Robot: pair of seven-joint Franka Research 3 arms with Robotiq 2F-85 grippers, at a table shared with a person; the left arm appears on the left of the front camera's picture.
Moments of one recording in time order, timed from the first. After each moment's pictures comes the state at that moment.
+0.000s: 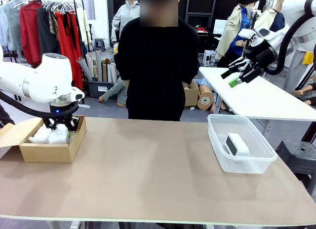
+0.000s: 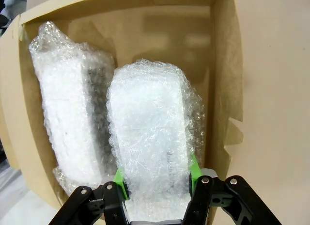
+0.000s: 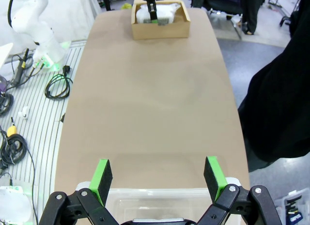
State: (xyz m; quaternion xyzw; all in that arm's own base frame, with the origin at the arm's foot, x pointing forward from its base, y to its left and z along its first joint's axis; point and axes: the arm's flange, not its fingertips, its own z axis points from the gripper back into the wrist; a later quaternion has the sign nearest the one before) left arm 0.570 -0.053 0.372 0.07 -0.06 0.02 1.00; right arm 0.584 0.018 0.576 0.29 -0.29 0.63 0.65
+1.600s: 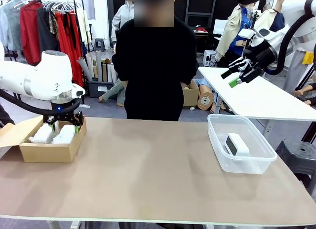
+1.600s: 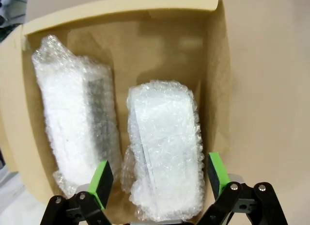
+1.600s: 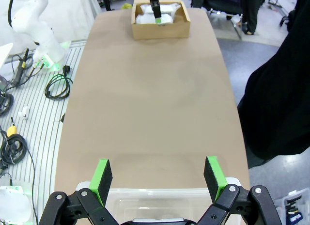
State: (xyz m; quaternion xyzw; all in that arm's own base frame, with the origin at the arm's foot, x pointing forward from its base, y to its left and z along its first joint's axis) left arm 0.580 -0.054 0.387 0.05 -0.07 0.04 1.00; right arm 0.584 0.018 0.576 0.29 -0.29 0.63 0.65
